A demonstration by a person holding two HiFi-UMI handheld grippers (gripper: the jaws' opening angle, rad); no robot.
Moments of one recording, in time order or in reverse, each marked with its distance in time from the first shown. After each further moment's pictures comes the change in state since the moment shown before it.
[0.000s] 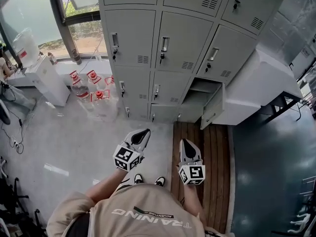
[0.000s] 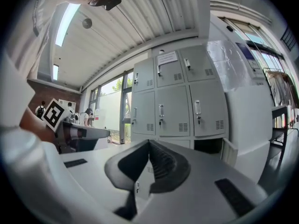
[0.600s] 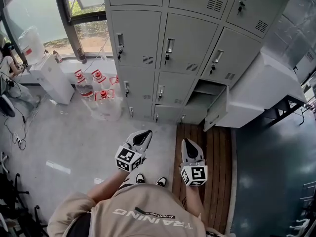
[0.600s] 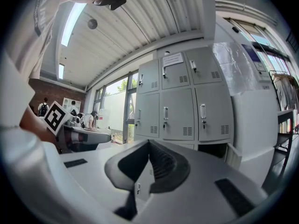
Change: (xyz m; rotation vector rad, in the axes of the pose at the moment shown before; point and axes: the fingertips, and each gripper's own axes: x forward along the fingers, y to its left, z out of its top) left arm -0.007 0.001 0.001 -0.001 0.005 0.029; right arm 0.004 0.008 0.020 -0.038 -0.018 0.049
